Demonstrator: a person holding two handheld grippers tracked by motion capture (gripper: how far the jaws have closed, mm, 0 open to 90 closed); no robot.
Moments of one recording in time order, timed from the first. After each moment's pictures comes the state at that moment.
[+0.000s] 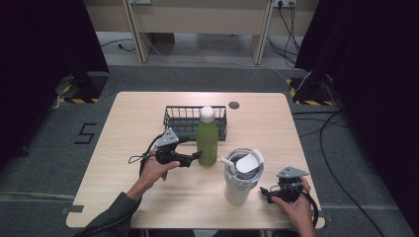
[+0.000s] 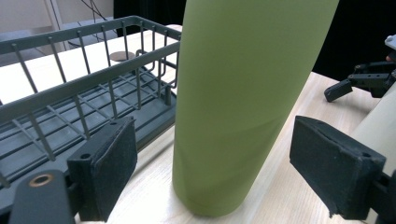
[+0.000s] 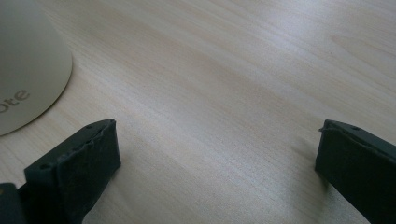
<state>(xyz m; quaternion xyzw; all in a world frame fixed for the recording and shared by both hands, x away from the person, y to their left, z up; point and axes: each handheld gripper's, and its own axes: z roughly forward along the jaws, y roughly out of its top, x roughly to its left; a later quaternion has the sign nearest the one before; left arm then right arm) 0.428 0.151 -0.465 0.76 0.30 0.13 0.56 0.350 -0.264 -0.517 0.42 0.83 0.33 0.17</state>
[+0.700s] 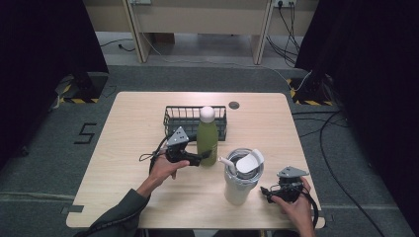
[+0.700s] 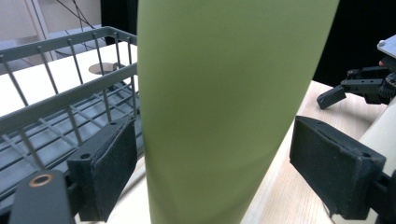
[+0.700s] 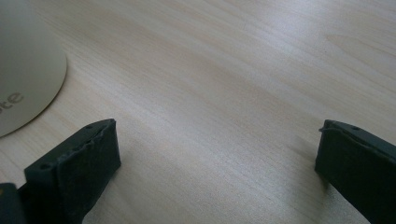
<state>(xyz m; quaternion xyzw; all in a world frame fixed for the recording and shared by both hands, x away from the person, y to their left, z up) 0.437 0.122 -0.468 0.76 0.27 0.13 0.57 0.351 -0.265 -0.517 0.43 0.82 0.33 0.18</state>
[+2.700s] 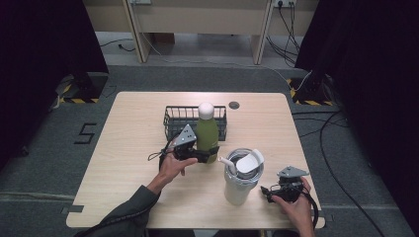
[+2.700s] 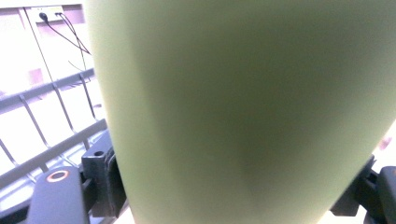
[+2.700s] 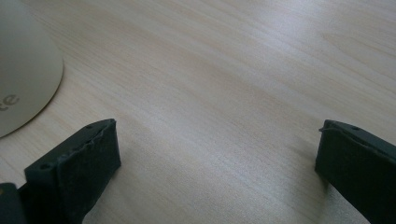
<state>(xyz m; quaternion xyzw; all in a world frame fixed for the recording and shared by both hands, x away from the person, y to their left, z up) 0.440 0.103 -0.456 0.75 0.24 0.16 0.60 0.351 -0.265 -0.517 0.43 0.82 0.33 0.18</state>
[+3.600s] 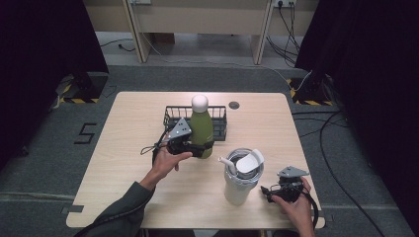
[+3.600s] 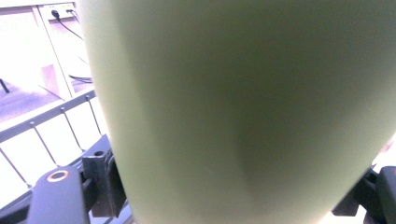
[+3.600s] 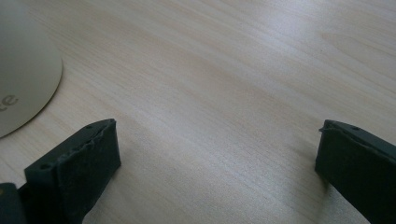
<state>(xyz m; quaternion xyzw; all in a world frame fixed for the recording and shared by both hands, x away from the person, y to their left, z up) 0.445 0.119 -0.433 0.76 0.25 0.17 0.58 0.351 -0.265 -0.517 0.43 0.82 0.33 0.18</state>
